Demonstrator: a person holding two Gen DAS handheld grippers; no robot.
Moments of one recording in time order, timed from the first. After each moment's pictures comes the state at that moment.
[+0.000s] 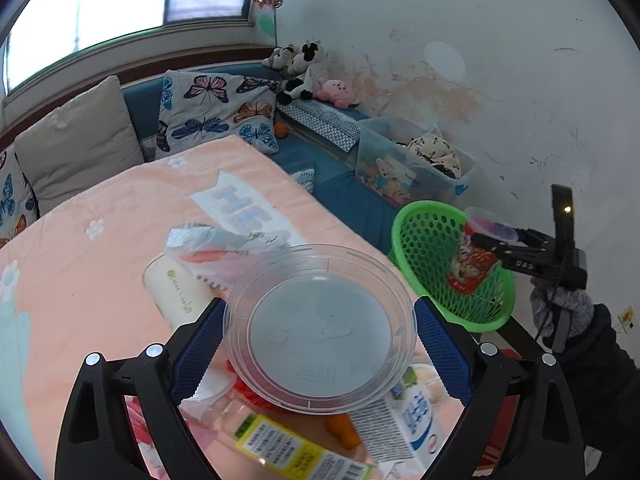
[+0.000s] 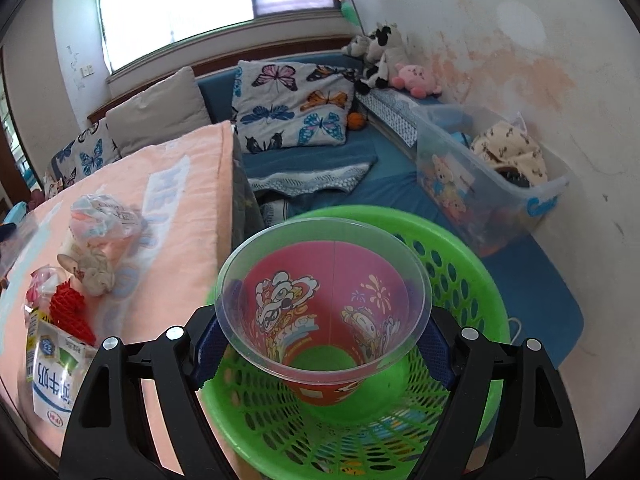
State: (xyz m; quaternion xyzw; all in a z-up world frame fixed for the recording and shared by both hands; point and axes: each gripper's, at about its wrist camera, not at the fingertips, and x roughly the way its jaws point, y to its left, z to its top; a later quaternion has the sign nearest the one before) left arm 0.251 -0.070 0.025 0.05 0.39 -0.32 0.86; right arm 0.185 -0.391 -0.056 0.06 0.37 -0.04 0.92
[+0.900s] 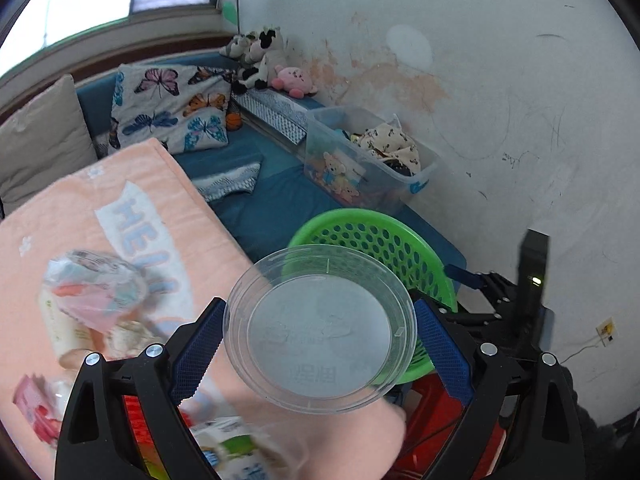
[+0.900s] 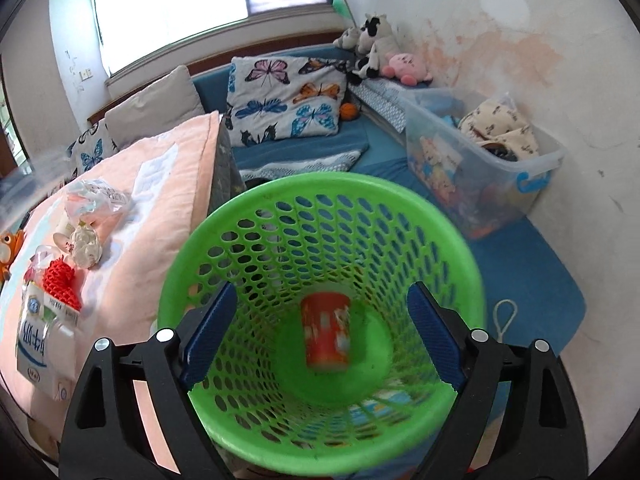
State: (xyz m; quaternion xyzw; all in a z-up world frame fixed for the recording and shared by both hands) left arm 0.234 -0.220 0.030 0.03 0.42 -0.35 0.83; right arm 0.140 -0.425 -0.066 0.07 0.36 -0.04 0.93
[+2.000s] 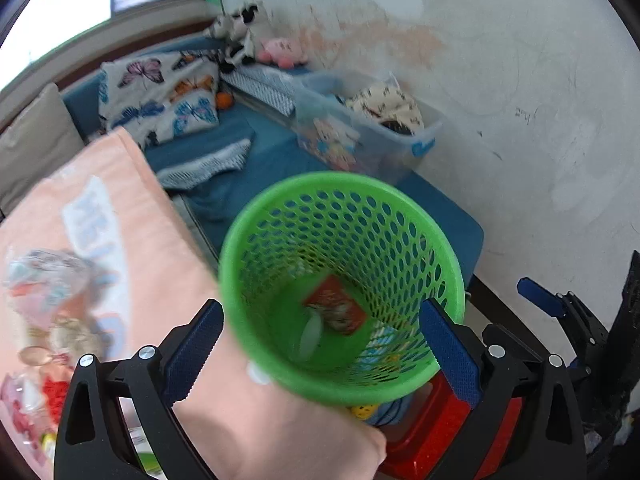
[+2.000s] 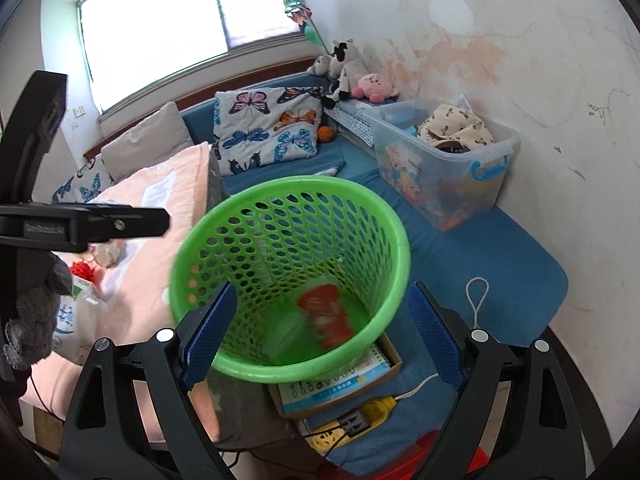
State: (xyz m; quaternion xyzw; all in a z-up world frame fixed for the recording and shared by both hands) left arm 0.209 -0.299 -0.008 0.10 0.43 -0.33 0.83; right arm 0.053 -0.435 -0.049 0.11 0.32 -0.06 0.94
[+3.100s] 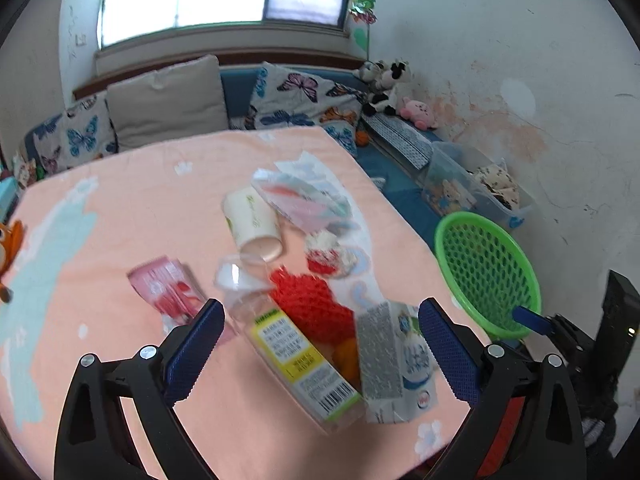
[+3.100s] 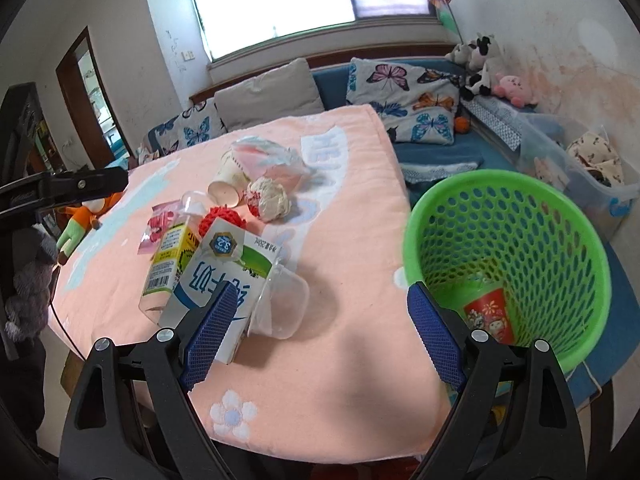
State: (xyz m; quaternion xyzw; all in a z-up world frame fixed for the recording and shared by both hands) left arm 0.167 -0.038 0.015 -0.01 0.40 -0.17 0.90; right arm 0.096 -0.259 -0.050 0.06 0.35 0.13 0.93
